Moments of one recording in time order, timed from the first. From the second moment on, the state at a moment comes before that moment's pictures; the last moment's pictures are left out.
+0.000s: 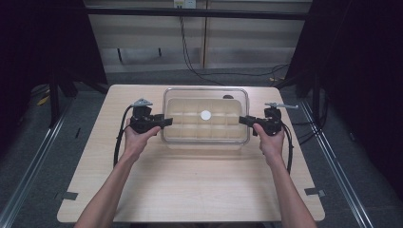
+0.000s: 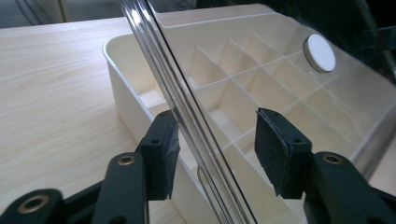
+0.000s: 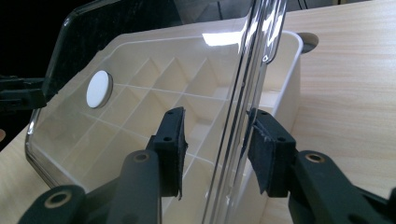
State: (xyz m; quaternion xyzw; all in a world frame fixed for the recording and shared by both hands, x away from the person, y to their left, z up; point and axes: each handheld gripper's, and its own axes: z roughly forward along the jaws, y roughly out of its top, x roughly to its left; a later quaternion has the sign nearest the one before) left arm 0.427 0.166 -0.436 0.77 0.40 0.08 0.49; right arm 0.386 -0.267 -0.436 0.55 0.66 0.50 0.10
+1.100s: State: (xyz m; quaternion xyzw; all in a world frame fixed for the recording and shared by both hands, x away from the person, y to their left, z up) left arm 0.403 0.171 -0.428 0.77 0.37 0.09 0.51; right arm 0.362 -0.272 -0.430 0.54 0.65 0.53 0.12
